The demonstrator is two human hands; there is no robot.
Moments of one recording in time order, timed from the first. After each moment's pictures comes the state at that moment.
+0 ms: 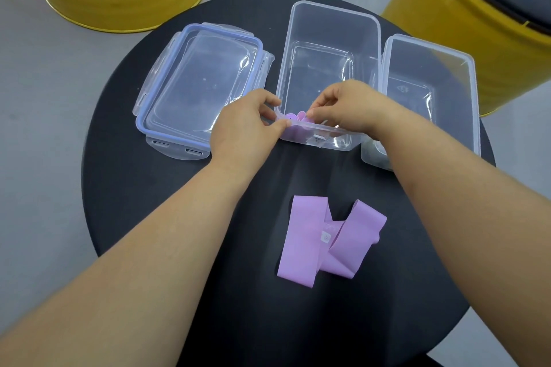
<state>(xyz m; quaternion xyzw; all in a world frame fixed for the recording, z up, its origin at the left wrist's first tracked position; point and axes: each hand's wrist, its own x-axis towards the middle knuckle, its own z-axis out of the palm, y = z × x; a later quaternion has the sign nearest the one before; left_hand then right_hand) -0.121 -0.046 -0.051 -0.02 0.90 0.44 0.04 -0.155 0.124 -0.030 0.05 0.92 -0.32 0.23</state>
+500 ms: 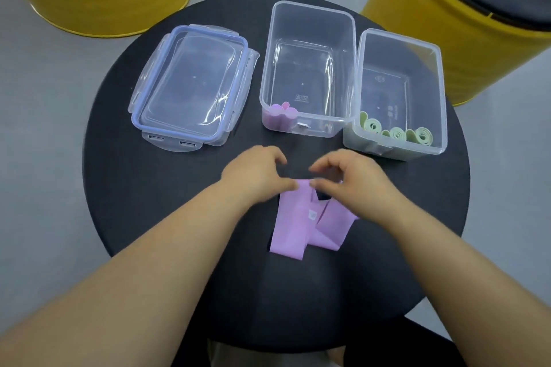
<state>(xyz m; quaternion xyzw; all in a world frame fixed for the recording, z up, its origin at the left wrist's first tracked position) -0.074 -0.038 -0.058 0.08 0.92 0.24 0.31 -0.024 0.130 -0.039 0.04 0.94 -0.31 0.17</state>
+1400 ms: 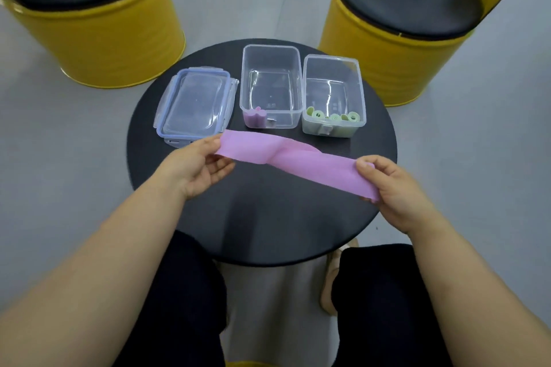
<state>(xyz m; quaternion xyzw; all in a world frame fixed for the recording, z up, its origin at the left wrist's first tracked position) 0.011 -0.103 0.042 -0.21 0.56 0.75 0.28 0.135 0.166 0.053 0.25 0.67 -0.69 0.03</state>
